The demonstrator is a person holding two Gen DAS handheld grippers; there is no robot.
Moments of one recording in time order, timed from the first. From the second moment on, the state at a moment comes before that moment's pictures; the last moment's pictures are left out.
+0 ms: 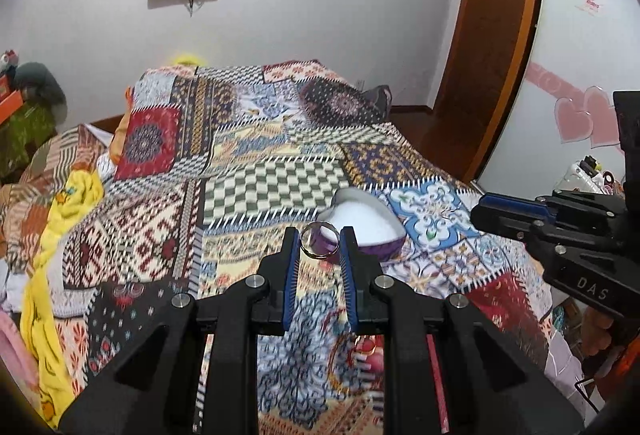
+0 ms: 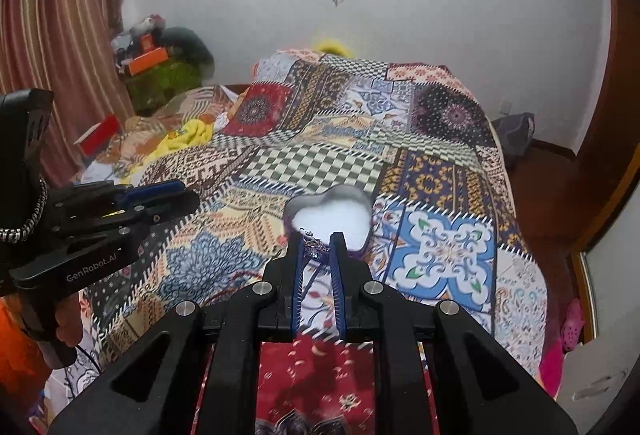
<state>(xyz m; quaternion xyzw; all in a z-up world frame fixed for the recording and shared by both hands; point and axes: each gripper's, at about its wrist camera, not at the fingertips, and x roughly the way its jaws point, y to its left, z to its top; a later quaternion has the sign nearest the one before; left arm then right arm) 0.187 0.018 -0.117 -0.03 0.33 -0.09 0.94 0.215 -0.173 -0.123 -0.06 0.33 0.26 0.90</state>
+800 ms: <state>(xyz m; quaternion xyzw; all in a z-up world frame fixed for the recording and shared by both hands) 0.280 -0.006 -0.161 -0.02 0.40 -0.17 0.90 0.290 -0.166 -0.160 -0.06 0.38 0.27 0.88</state>
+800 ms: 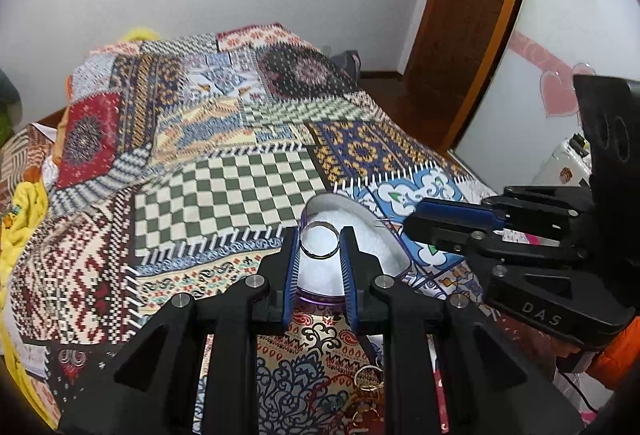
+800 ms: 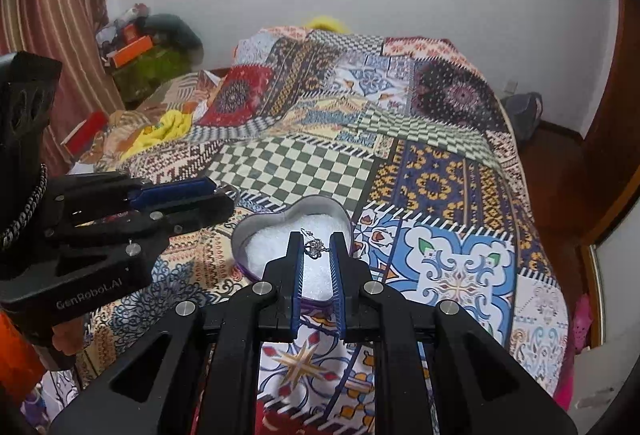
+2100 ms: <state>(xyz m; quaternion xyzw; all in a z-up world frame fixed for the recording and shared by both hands) 0.283 -0.003 -0.165 0.00 0.42 -0.16 0.89 0.307 -0.150 -0.184 -0.12 0.43 0.29 0.84</state>
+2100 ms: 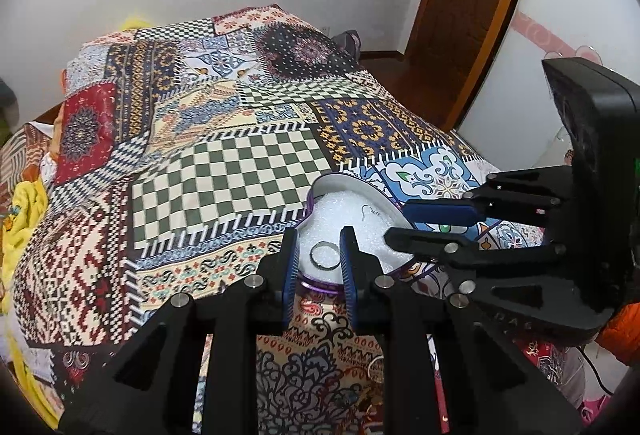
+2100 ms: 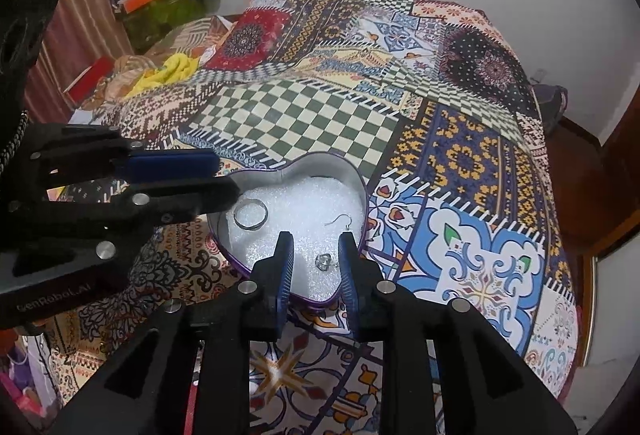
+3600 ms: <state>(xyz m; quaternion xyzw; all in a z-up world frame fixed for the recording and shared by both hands) 0.160 0.036 -0.170 -0.02 0.45 -0.10 0.89 0.204 -0.163 -0.153 -0.11 0.40 0.27 0.87</state>
